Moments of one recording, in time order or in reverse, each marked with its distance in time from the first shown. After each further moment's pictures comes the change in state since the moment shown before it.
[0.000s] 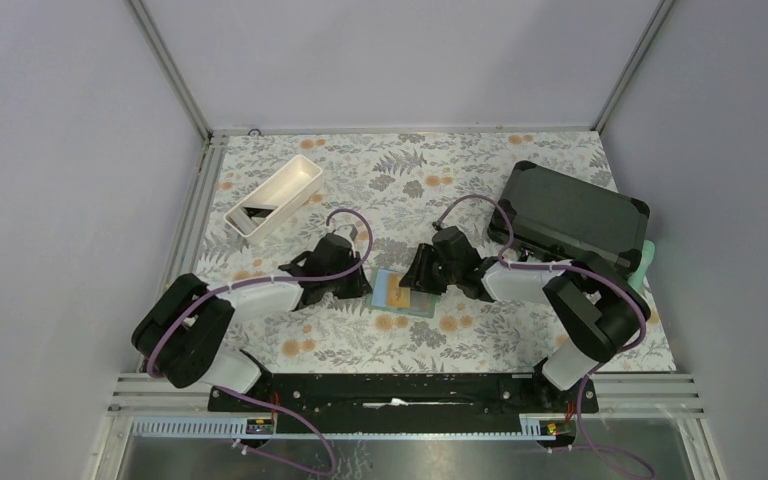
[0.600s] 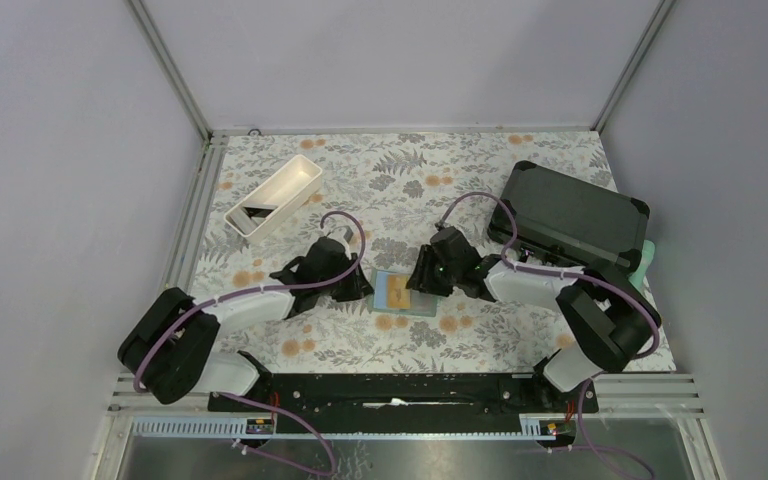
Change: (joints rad) left arm 0.000 -0.080 -0.061 0.033 0.032 -0.045; right arm 0.029 -0.048 0.033 -0.144 0.098 -0.023
